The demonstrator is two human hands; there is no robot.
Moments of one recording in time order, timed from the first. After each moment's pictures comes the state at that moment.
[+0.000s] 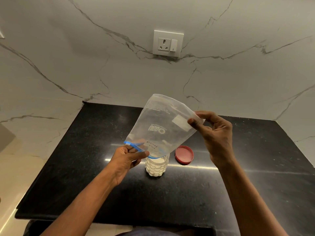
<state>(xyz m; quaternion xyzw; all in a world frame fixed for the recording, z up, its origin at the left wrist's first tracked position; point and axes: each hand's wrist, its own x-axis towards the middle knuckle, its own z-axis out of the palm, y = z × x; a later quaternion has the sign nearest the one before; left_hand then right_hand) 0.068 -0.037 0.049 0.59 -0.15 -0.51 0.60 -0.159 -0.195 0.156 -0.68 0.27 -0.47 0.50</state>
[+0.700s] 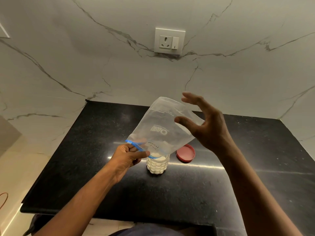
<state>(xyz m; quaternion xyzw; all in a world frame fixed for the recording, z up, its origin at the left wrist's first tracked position) 0.067 -0.033 0.051 0.61 -0.18 -0.50 0.58 -0.146 -0.188 0.192 -0.86 0.25 -0.36 0.26</state>
